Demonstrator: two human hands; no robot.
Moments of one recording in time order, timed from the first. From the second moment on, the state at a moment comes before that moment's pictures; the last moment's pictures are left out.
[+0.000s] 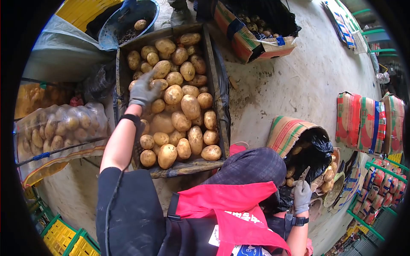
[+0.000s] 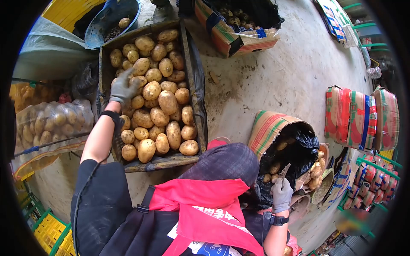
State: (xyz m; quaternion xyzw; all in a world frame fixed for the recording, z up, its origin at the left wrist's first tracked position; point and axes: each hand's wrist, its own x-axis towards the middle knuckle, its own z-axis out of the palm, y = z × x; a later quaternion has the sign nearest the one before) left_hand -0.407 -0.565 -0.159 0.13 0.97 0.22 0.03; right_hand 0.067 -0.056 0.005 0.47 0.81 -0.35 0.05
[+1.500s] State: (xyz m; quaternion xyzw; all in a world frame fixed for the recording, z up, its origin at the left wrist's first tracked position) left_hand -0.357 -0.502 -0.178 0.16 0.98 0.14 0.00; right_hand 0.143 -0.038 0.037 0.47 0.77 -0.44 -0.06
